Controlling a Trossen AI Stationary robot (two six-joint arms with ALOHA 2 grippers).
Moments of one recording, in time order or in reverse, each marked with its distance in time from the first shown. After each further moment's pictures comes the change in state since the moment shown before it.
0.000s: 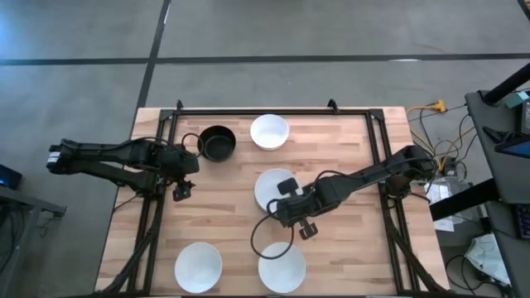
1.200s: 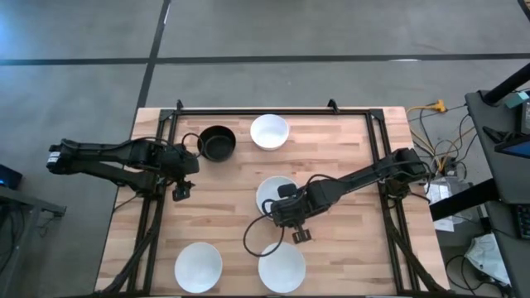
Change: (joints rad) left arm 0.000 0.000 0.000 0.001 -0.006 0.028; right arm -0.020 0.076 -0.003 0.028 -0.112 0.196
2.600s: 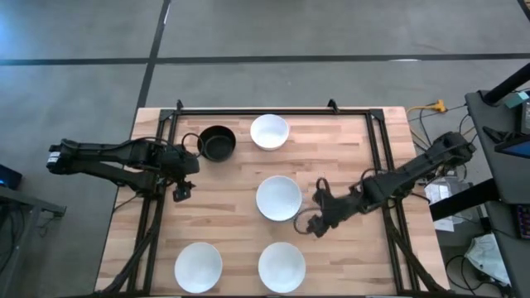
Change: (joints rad) left arm 0.000 0.000 -0.002 0.008 0.021 -0.036; right arm 0.146 -0.529 -0.587 0.440 -0.012 1.401
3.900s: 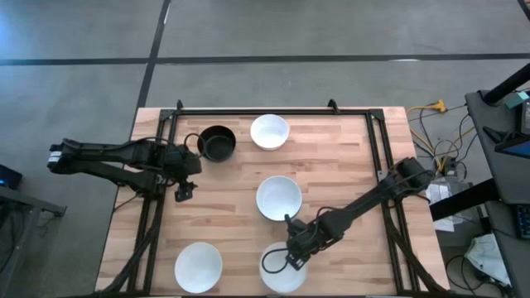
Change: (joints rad) left arm 0.000 0.021 -0.002 0.032 0.001 0.031; right arm 0.071 0.551 0.366 -0.188 -0.129 -0.090
